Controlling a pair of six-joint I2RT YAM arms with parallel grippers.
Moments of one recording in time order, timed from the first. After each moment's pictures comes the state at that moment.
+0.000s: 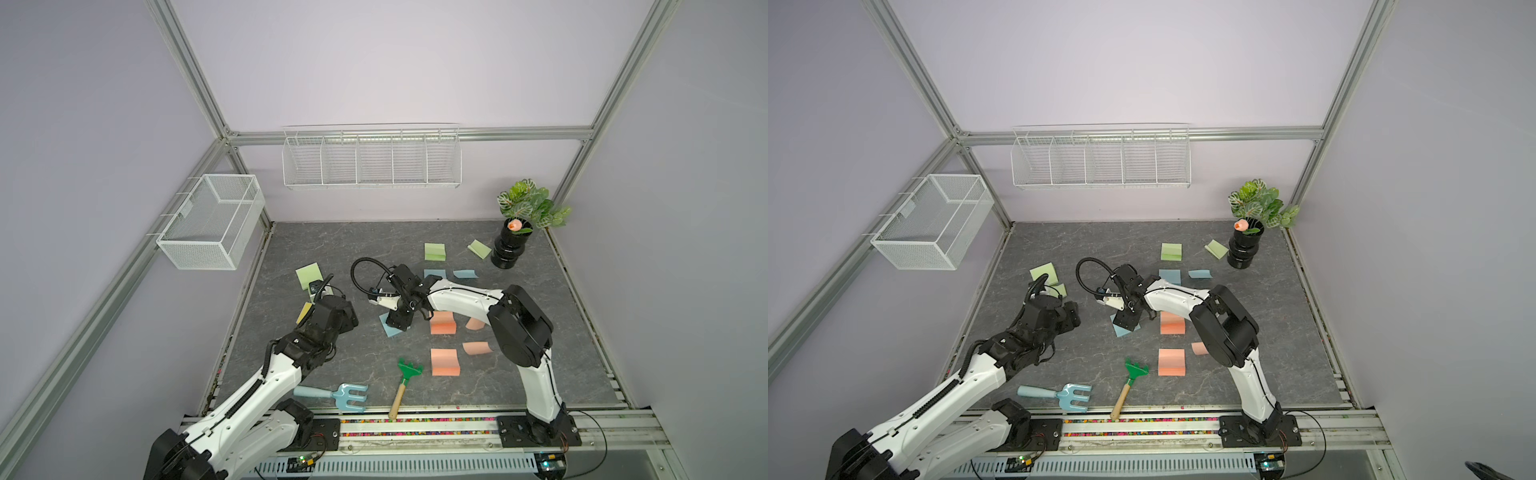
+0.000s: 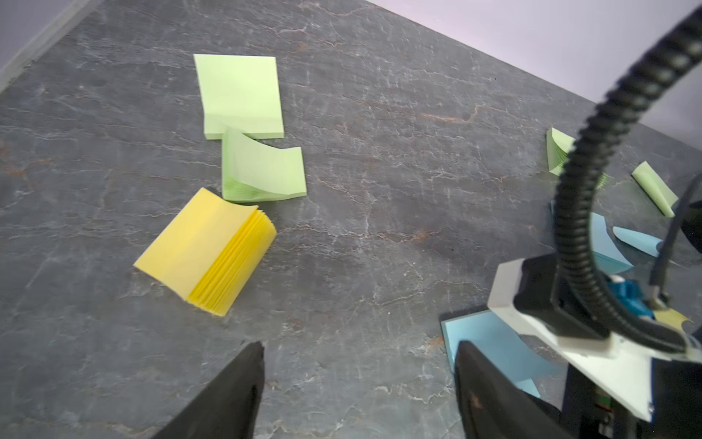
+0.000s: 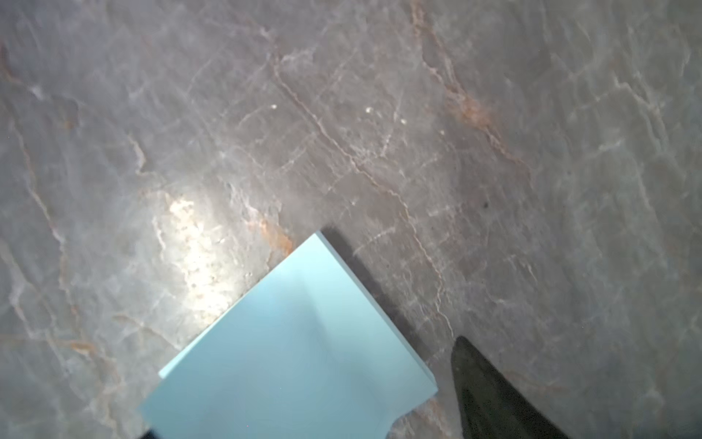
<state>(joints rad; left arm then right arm) -0.58 0.89 0.57 -0.38 -0.40 -0.67 0.84 2.11 1.51 -0.55 -0.12 -0.47</state>
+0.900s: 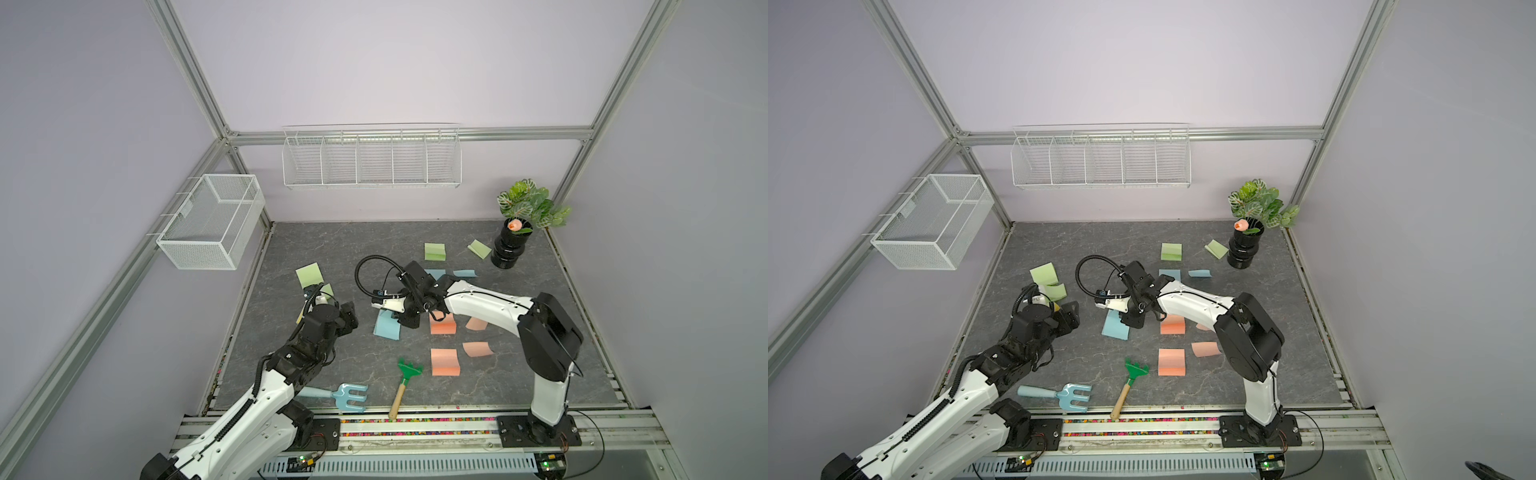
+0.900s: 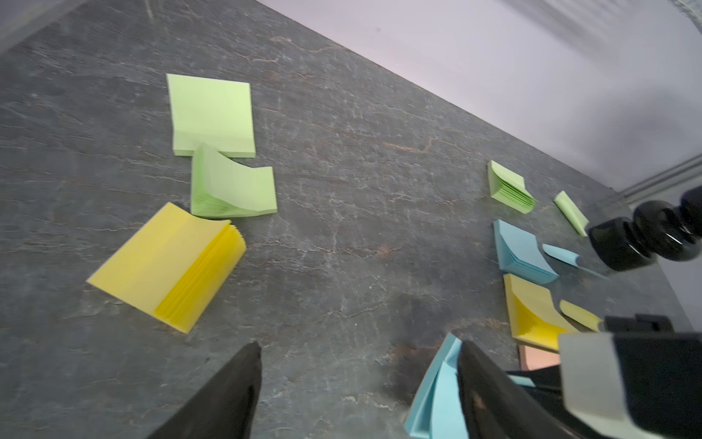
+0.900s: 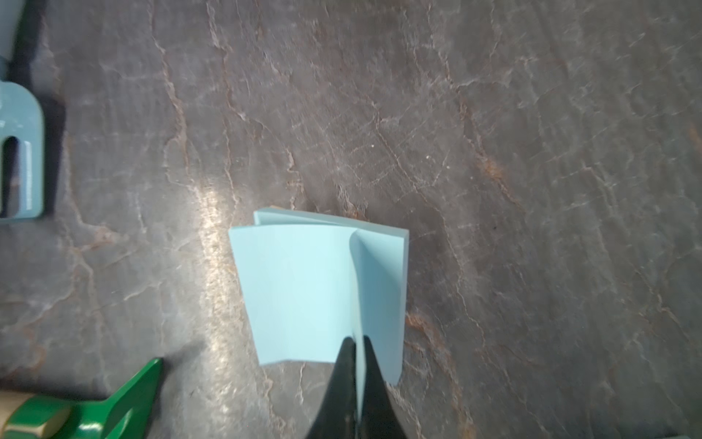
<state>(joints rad) -0.58 0.79 0.48 -0.21 -0.28 -0.66 0.82 1.87 1.37 -0.53 -0.29 -0.58</state>
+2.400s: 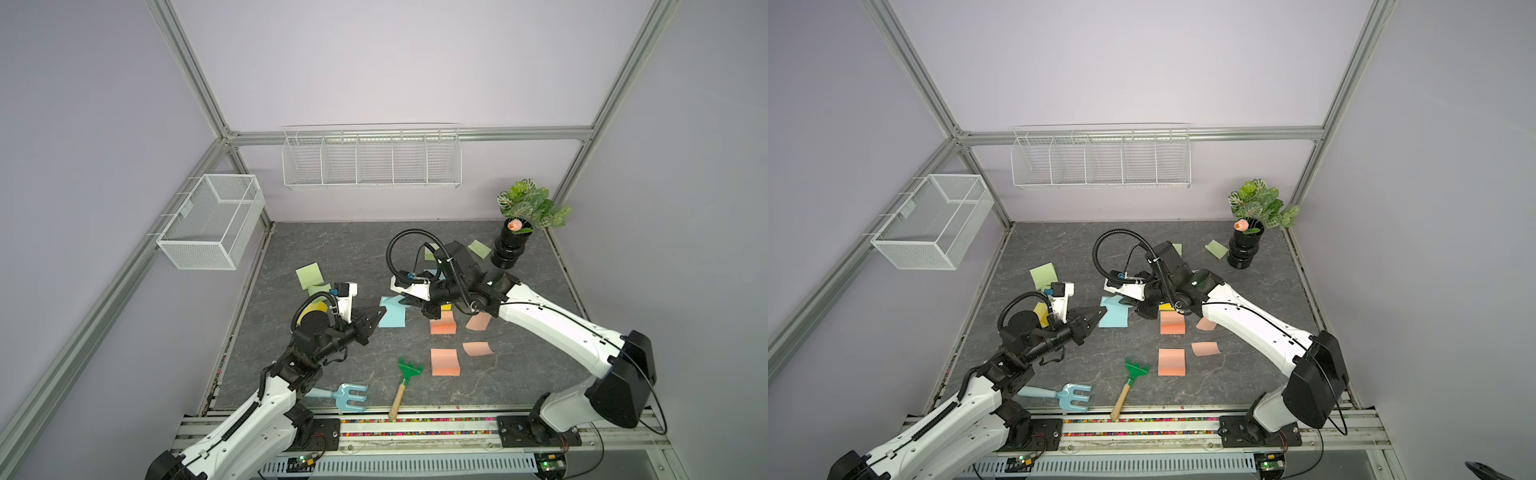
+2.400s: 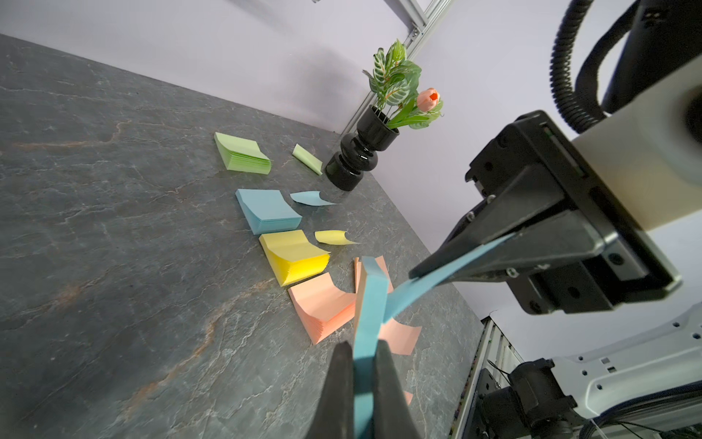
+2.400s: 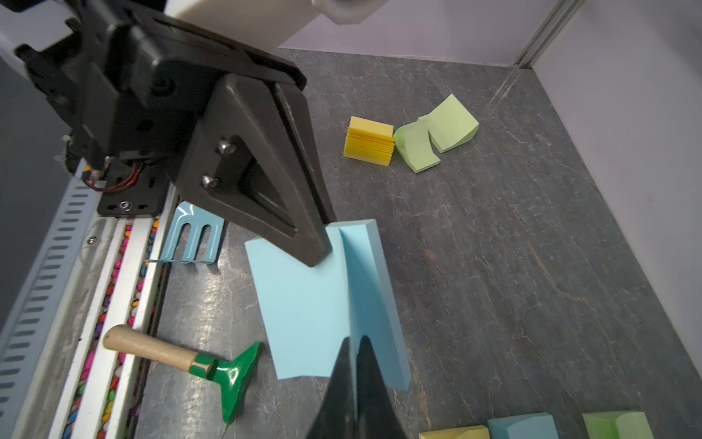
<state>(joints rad) -0.58 0.78 0.37 0.25 0.36 -0.59 0.79 1.48 1.29 -0.52 -0.42 -0.57</state>
